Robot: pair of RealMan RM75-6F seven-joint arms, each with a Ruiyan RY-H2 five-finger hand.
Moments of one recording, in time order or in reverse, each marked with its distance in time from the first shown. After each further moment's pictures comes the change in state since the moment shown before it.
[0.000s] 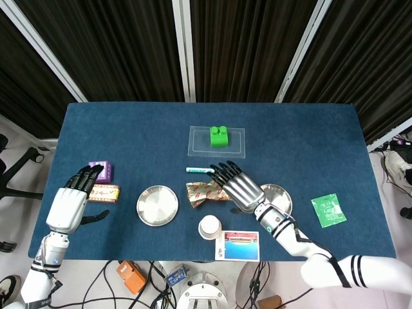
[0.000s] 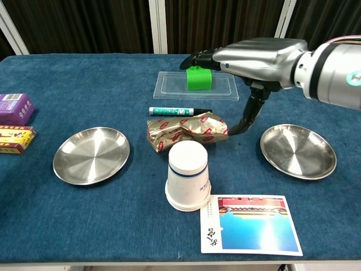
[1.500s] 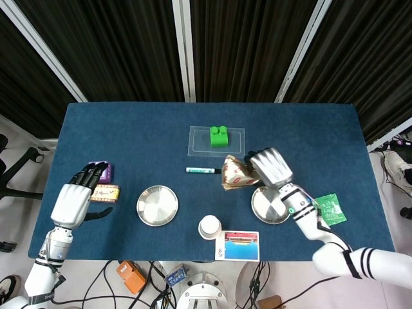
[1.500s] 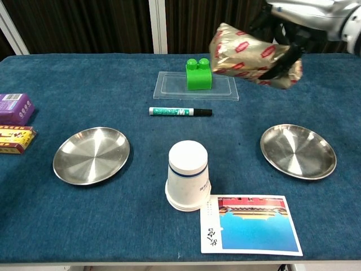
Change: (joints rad) left arm -0.029 -0.004 -0.019 -0.010 -0.029 -0.053 0.027; right arm -0.041 0.083 -0.058 0.154 -0.164 0.237 0.282
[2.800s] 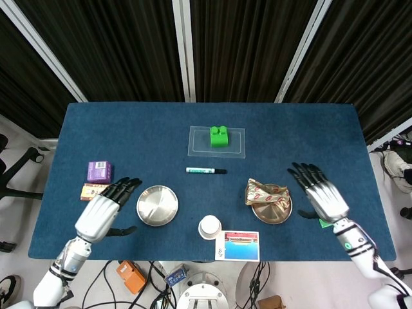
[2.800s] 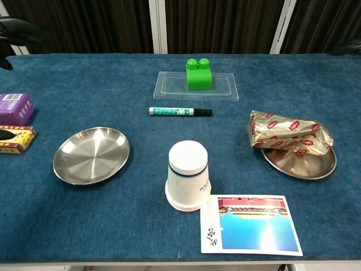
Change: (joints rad) left arm -0.050 0.041 0.073 -0.184 0.149 -0.096 0.009; right arm -0.337 0.129 -0.208 0.126 -0.295 0.239 0.325
